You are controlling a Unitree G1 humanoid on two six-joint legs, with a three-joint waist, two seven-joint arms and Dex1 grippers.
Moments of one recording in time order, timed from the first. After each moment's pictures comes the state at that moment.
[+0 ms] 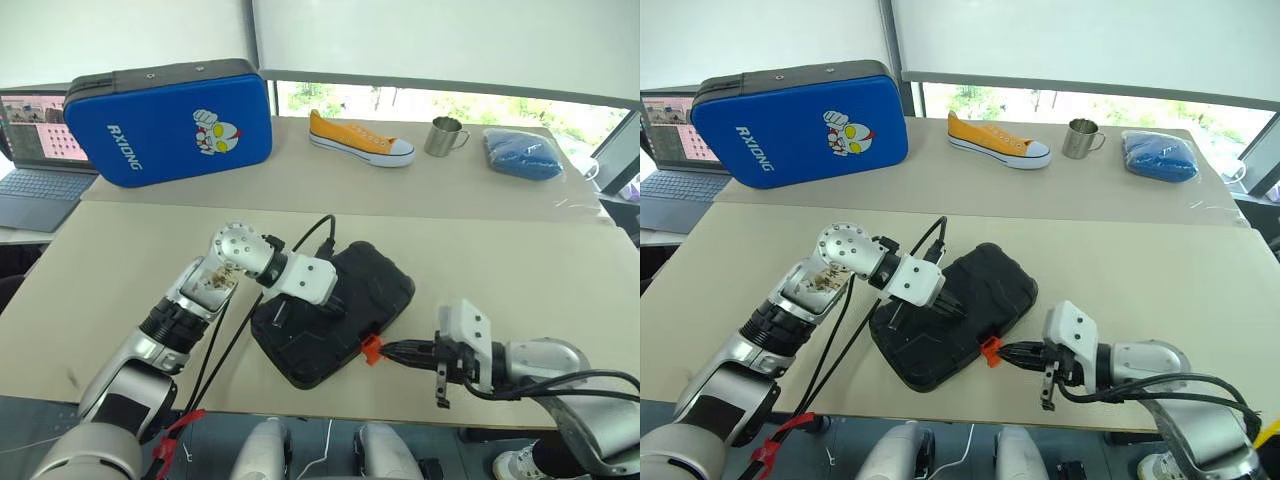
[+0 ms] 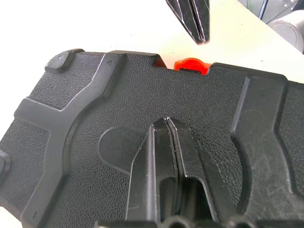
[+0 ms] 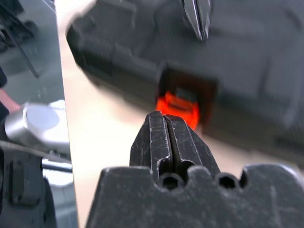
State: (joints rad) left arm -0.76 0.52 -0.45 0.11 -0.04 -0.03 -1.46; right arm 0.14 -0.81 -0.06 -0.63 0.50 0.57 0.95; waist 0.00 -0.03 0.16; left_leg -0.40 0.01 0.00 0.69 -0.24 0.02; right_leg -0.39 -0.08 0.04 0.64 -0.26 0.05
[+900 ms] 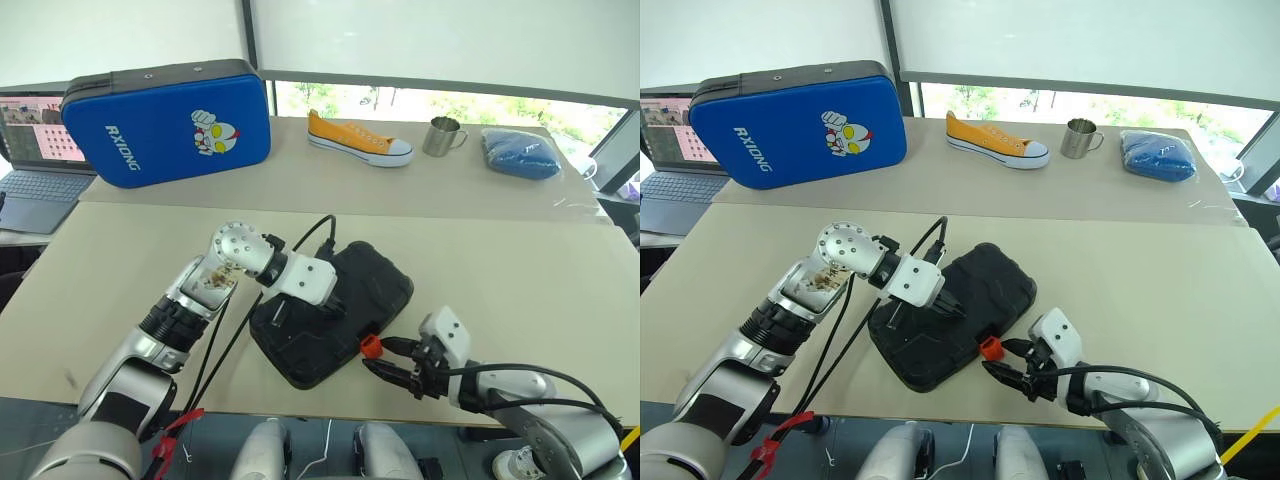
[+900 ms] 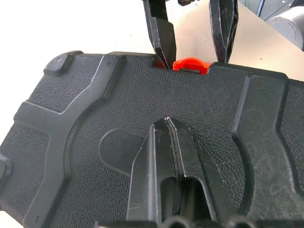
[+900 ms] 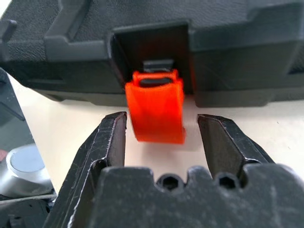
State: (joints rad) left arm -0.77 0.53 -0.45 0.12 -0.04 -0.05 -1.46; right arm 0.12 -0.60 0.08 -0.66 0.55 0.80 0.59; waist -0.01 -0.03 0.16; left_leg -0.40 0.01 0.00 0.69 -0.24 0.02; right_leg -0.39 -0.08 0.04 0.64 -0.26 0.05
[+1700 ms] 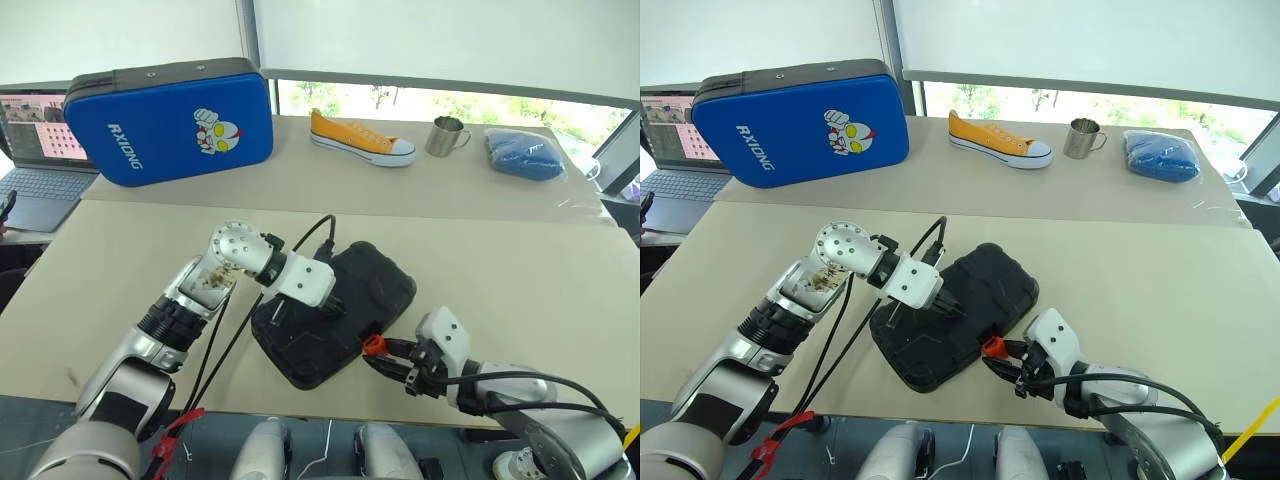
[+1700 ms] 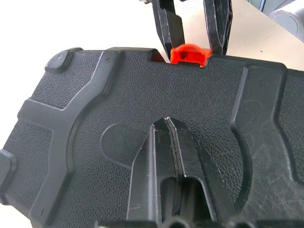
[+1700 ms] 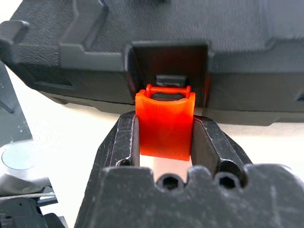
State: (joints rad) left arm -0.77 0.53 -0.47 0.13 -0.03 -0.09 -1.45; right arm 0.15 -0.66 0.08 -0.73 0.52 0.76 0.57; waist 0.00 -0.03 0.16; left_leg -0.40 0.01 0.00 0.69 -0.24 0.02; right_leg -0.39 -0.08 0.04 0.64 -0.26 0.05
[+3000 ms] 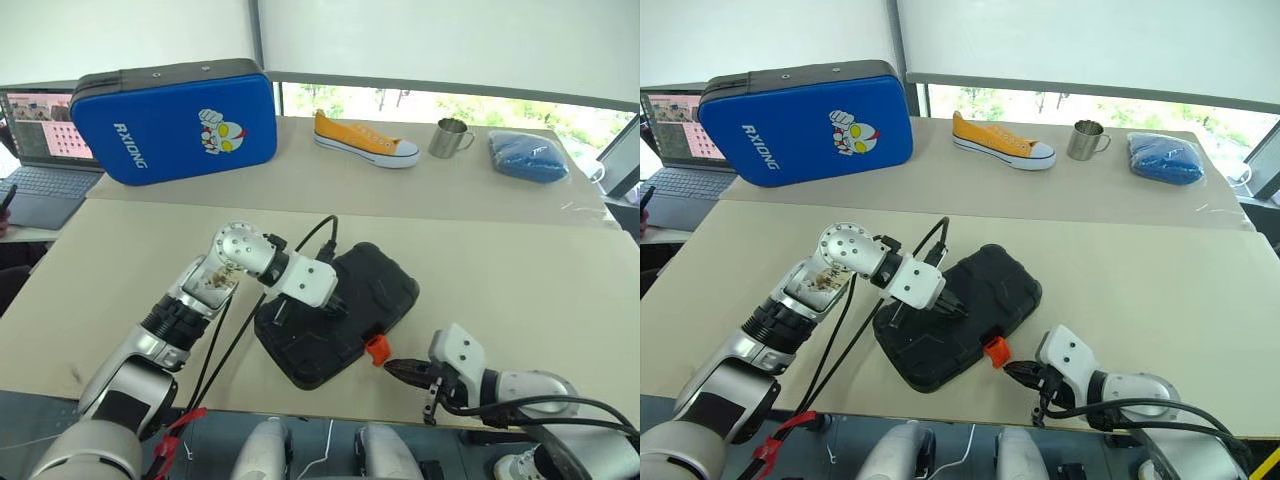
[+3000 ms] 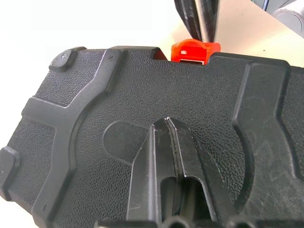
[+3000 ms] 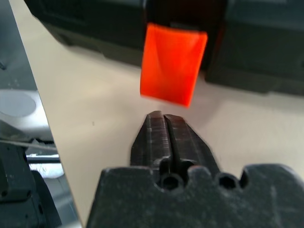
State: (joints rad) left arm -0.78 0.52 -0.48 0.15 -0.03 -0.12 -1.44; right arm 0.19 -0.75 0.11 -0.66 0.37 0.58 0.74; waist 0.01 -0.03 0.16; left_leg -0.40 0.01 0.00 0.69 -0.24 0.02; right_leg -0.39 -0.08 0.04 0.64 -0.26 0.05
